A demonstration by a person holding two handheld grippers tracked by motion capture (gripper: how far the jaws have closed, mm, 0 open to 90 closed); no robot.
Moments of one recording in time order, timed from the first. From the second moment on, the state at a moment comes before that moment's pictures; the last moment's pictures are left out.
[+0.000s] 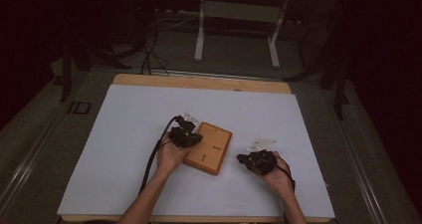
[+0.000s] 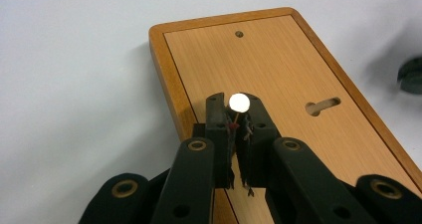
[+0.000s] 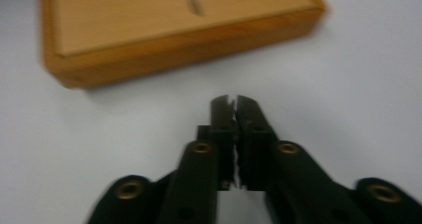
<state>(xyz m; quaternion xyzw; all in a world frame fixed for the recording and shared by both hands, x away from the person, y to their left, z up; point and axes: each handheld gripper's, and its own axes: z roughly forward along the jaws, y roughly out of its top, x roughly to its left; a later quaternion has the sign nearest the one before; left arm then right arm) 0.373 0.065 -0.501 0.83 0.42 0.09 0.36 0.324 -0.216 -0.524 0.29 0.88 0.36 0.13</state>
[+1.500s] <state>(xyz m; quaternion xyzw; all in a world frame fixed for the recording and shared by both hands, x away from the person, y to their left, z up) 0.379 0.061 -0.511 0.84 0.39 0.08 0.37 0.319 -0.201 -0.517 0.26 0.87 0.40 0.12</state>
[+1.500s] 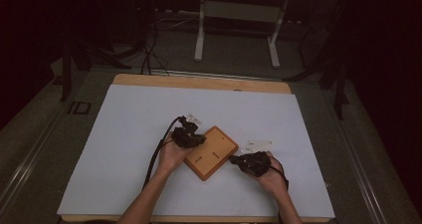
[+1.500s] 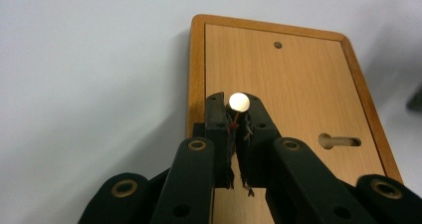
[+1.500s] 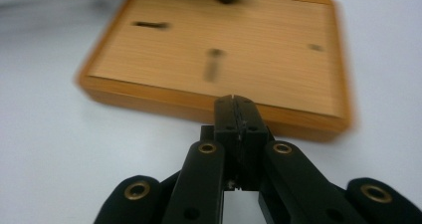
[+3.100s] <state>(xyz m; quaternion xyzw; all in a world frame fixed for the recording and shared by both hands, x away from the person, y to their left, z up) 0.378 0.055 -0.509 0.84 0.38 0.06 0.39 0.324 -0.207 -0.527 0.33 0.85 0.39 0.09</state>
